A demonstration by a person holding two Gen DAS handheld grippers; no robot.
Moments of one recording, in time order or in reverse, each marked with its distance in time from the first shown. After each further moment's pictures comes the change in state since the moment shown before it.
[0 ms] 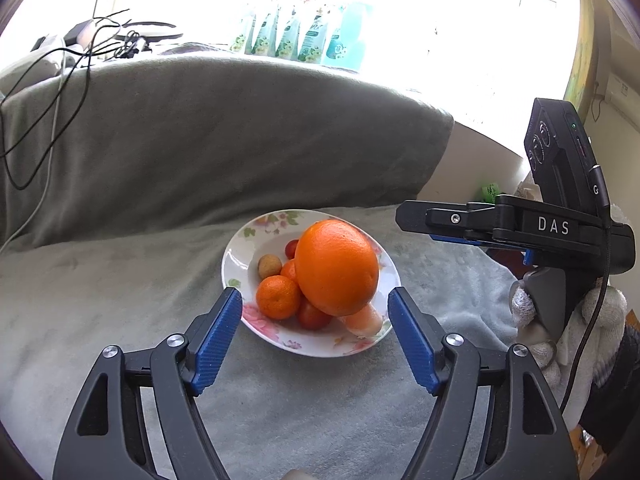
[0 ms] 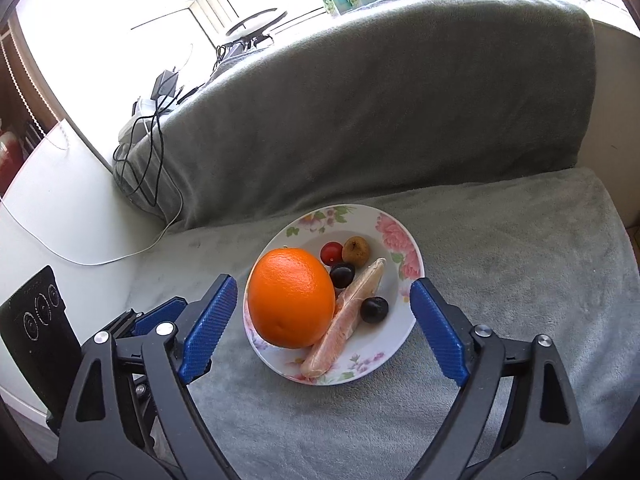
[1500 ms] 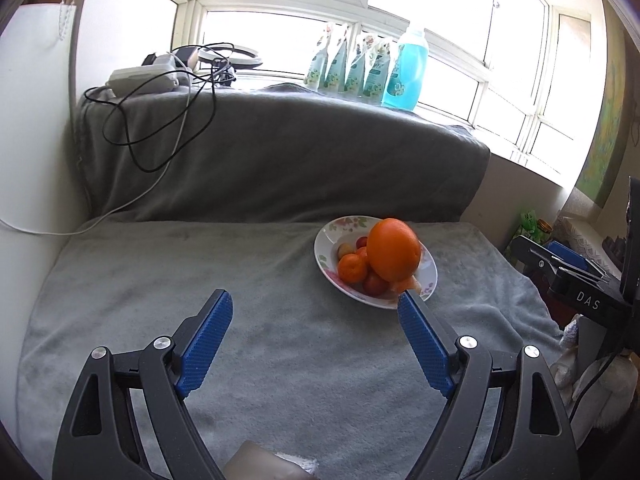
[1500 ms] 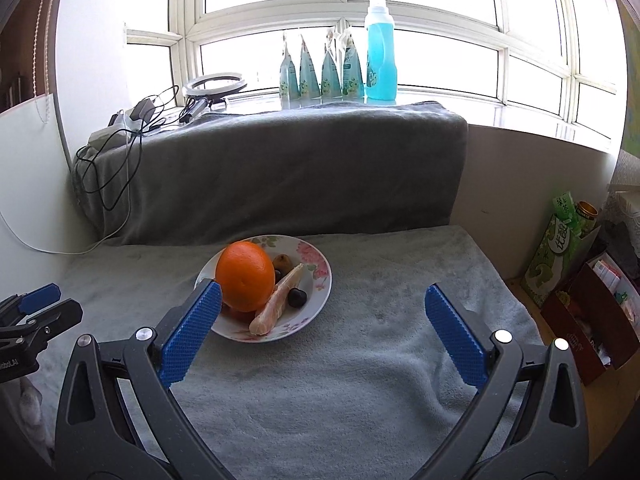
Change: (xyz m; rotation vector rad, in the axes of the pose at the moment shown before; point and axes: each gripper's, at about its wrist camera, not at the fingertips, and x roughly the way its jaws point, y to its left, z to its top) left arm -0.103 0.009 -0.040 -0.083 -0.101 0.222; right arm -0.098 0.057 -0.076 -0.127 -0.310 -0.392
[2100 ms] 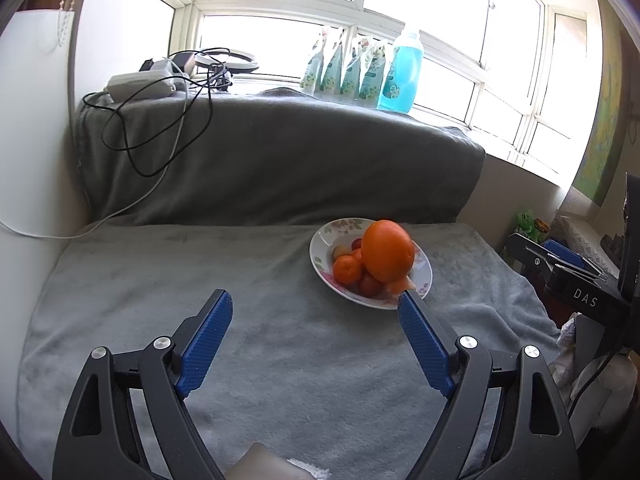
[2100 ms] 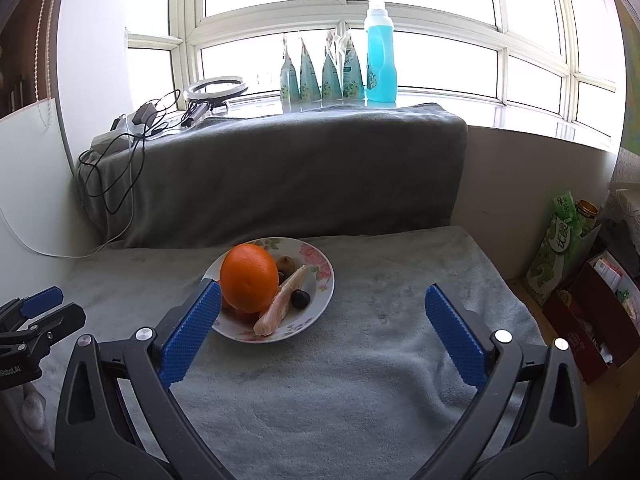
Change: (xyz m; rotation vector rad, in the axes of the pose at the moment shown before) left arm -0.004 -0.006 -0.001 0.006 -0.012 -0.001; right arm -0.003 0.001 0.000 0.004 -0.004 0.007
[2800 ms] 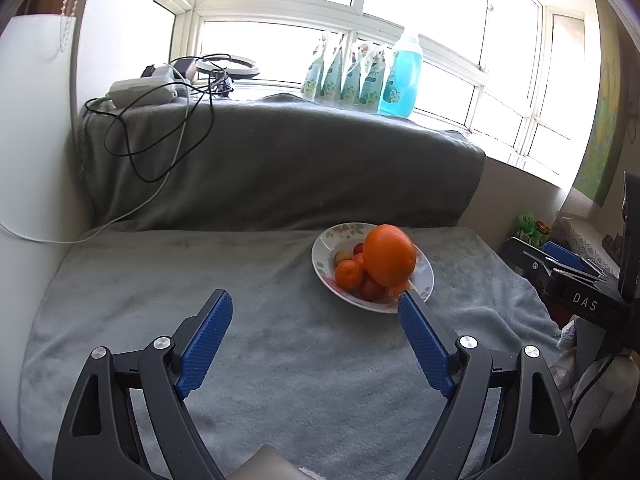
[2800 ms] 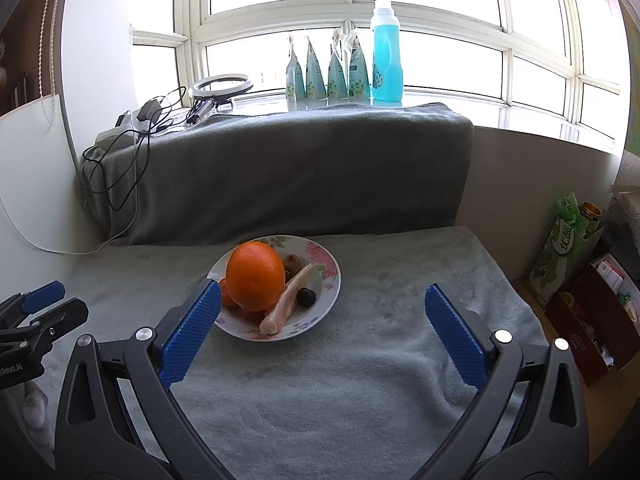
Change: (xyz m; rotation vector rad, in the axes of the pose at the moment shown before) left arm -0.002 -0.002 0.000 0.009 -0.025 0.011; right arm -0.001 0.005 0.001 -0.004 0.003 0.006
